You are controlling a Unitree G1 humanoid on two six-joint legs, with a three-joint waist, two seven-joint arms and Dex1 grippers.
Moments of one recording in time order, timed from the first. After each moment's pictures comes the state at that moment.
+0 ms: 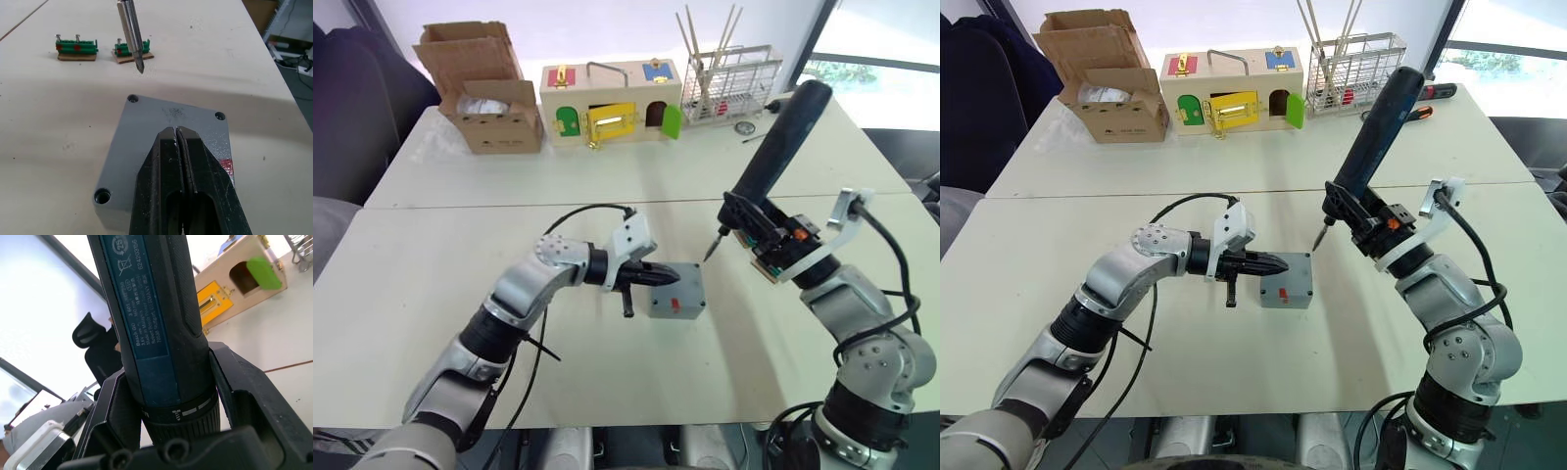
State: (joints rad) left arm -0.63 0.39 -0.40 -0.10 -0.35 0.62 -0.97; right arm -0.27 -0.21 -0.46 -0.56 0.76 0.88 0.42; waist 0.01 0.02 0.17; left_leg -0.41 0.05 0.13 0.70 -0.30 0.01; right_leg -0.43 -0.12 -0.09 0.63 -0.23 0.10
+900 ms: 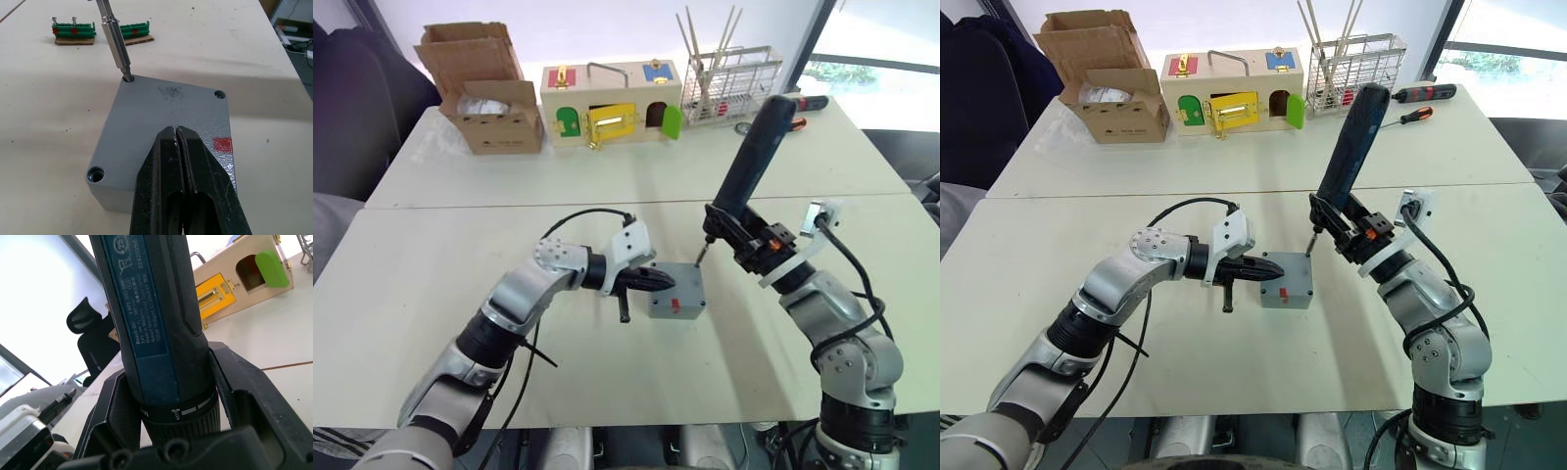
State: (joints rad) left arm -0.62 0.41 -0.41 -0.13 -0.31 0.63 -0.98; right arm -0.18 -0.30 -0.25 -0.46 0.67 0.58 0.44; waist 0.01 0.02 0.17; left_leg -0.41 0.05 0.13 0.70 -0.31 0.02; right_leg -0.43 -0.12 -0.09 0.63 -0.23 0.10
